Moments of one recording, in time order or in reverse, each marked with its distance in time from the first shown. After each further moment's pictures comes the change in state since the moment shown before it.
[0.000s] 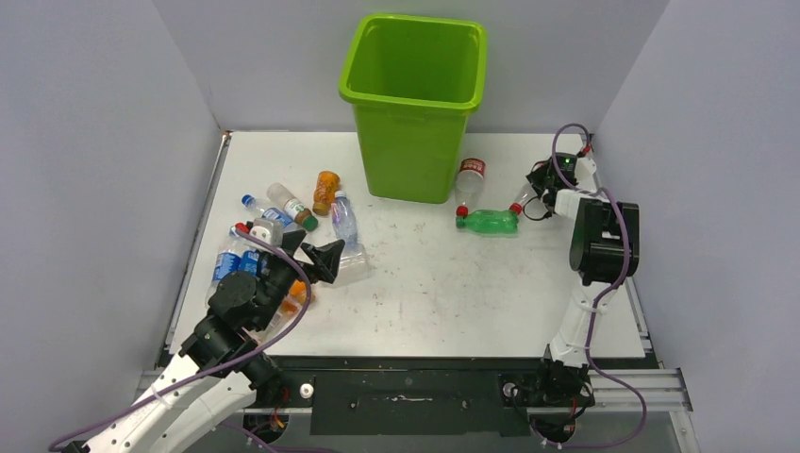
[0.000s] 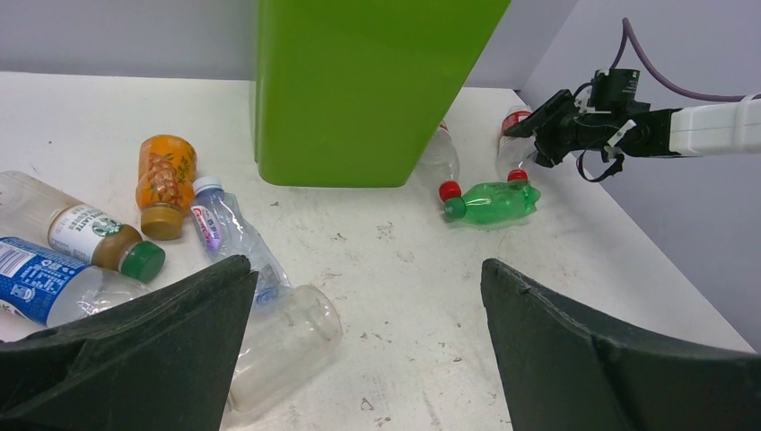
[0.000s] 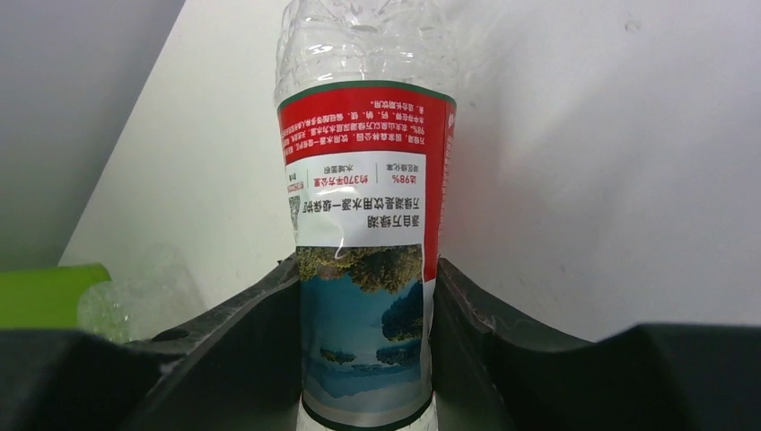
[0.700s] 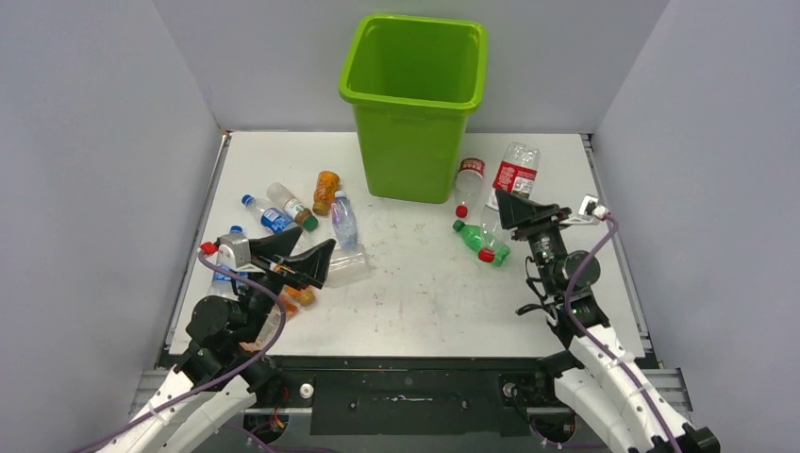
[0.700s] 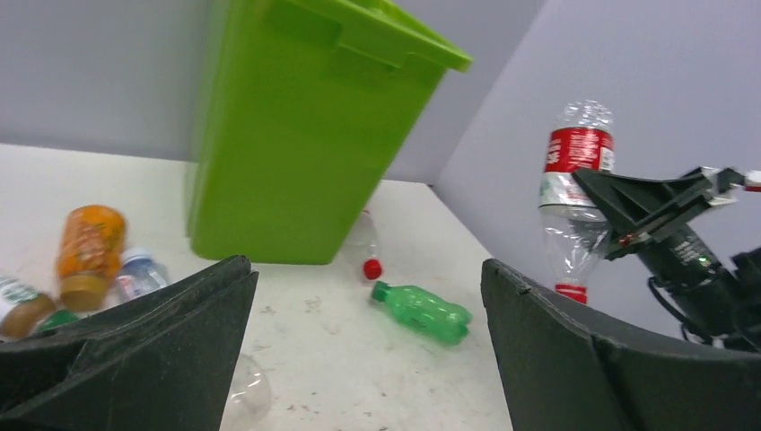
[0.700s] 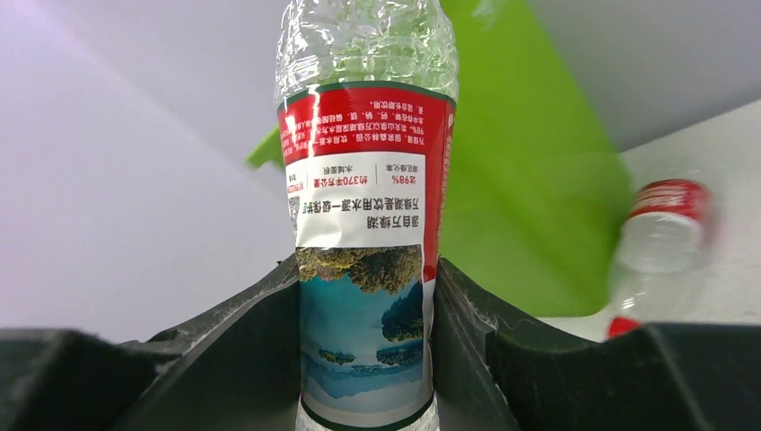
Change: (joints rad) left arm 0.000 -0.177 -0.090 0.160 -0.017 -0.075; right arm 0.421 -1.336 -0.845 0.366 -0.032 0.003
